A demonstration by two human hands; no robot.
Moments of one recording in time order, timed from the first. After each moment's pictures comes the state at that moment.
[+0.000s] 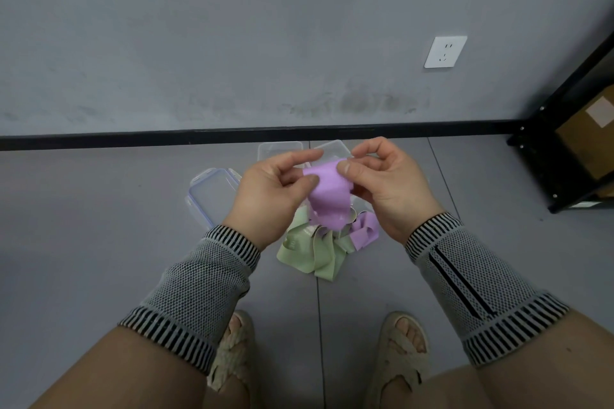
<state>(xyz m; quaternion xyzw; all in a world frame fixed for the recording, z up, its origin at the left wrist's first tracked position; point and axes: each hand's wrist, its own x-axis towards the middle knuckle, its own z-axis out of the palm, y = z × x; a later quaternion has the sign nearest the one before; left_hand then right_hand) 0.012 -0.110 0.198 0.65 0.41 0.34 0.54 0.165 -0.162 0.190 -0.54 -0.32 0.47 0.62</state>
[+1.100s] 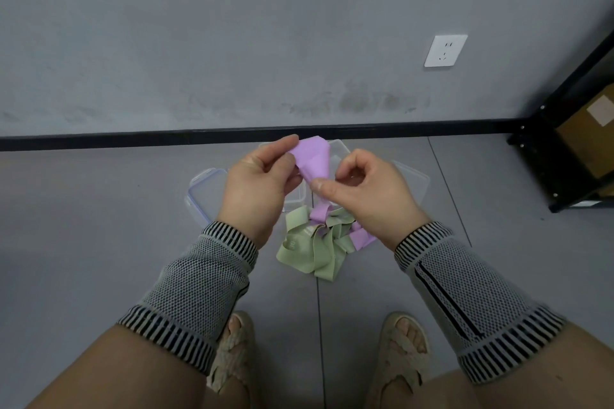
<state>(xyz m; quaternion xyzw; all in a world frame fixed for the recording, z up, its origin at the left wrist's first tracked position) 0.019 -0.103 0.199 0.46 0.45 0.41 0.65 0.149 -0.164 0.192 -0.66 -0.44 0.35 0.49</state>
